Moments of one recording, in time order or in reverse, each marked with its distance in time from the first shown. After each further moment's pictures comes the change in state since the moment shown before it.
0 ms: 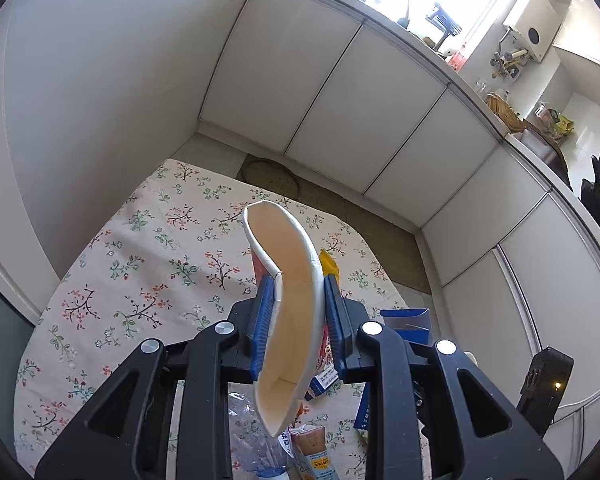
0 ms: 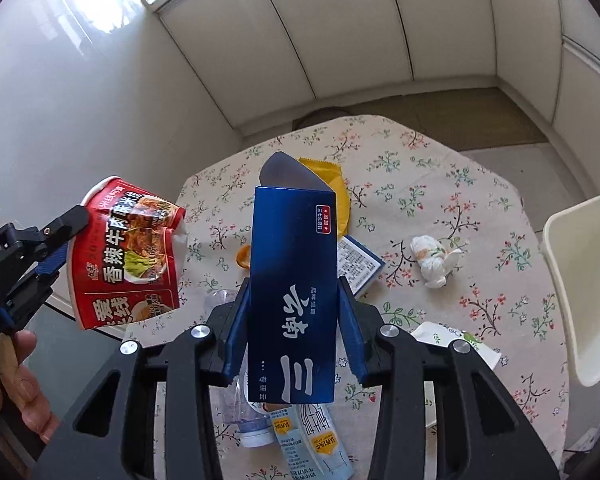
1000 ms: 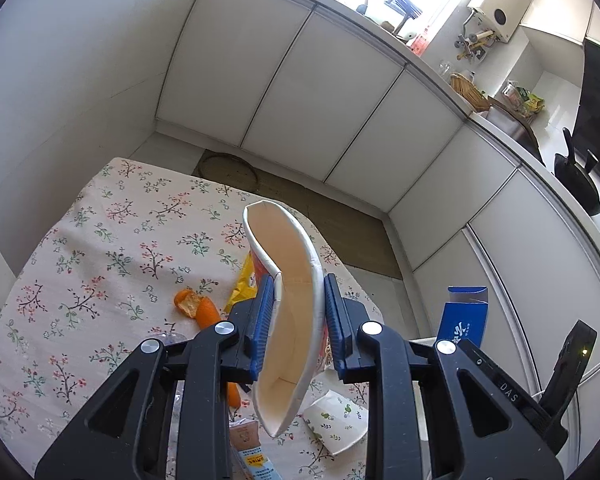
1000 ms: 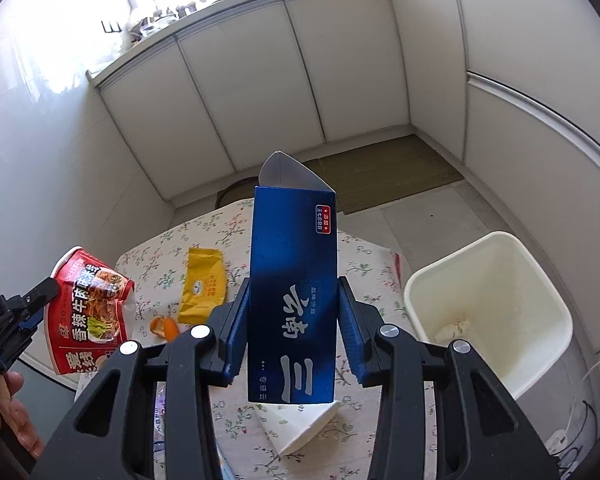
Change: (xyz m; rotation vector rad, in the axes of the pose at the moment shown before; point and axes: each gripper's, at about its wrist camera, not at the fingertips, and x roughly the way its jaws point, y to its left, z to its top) left arm 0.017 -0.065 -0.021 0.062 0.027 -0.103; right arm -0.093 -0.103 0.021 0.101 -0.220 -0.213
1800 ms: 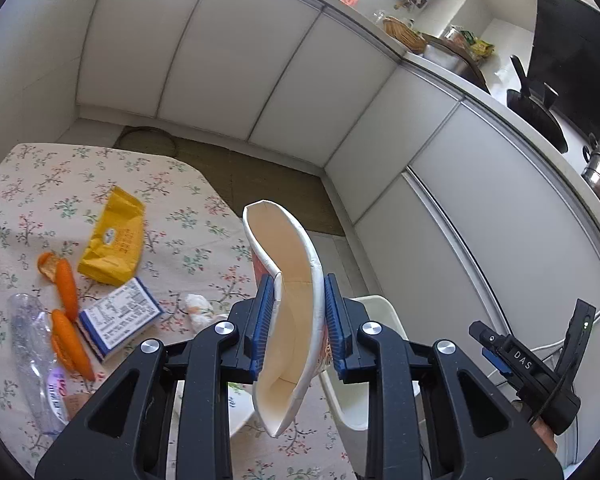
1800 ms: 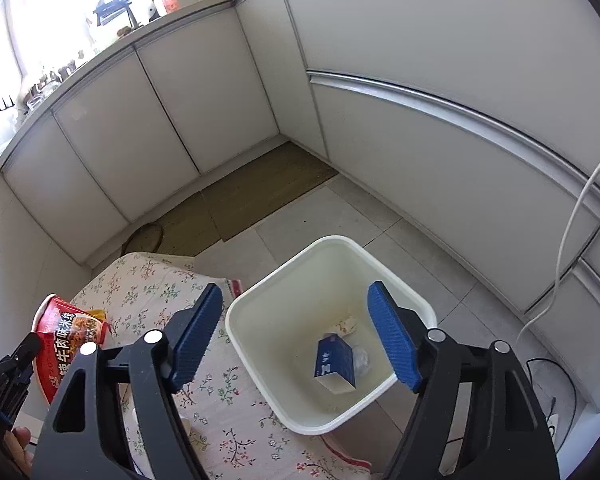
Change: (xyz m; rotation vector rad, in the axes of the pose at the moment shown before) left arm 0.067 -0.135 -0.062 0.119 0.114 -0.163; right arm -0.057 -0.171 0.014 0.258 -0.059 -0.283
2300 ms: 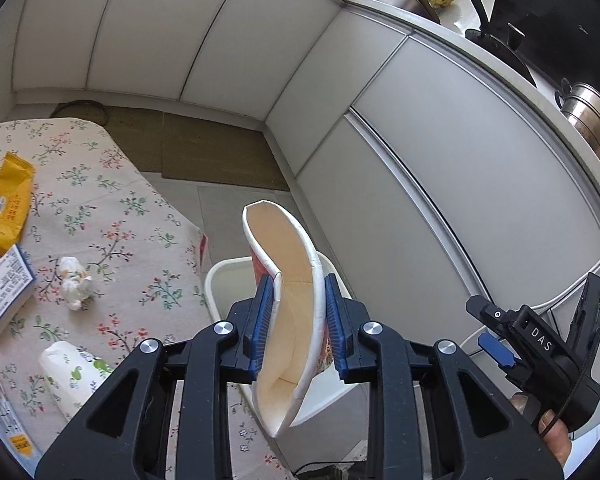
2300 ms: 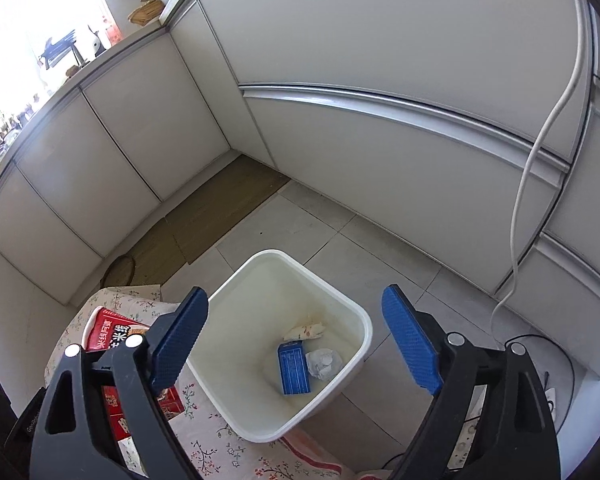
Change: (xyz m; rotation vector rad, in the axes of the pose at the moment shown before) left arm 0.081 -0.079 -0.041 0.073 0.134 -0.143; right arm -0.008 -0.075 0.012 0.151 -0.009 -0.076
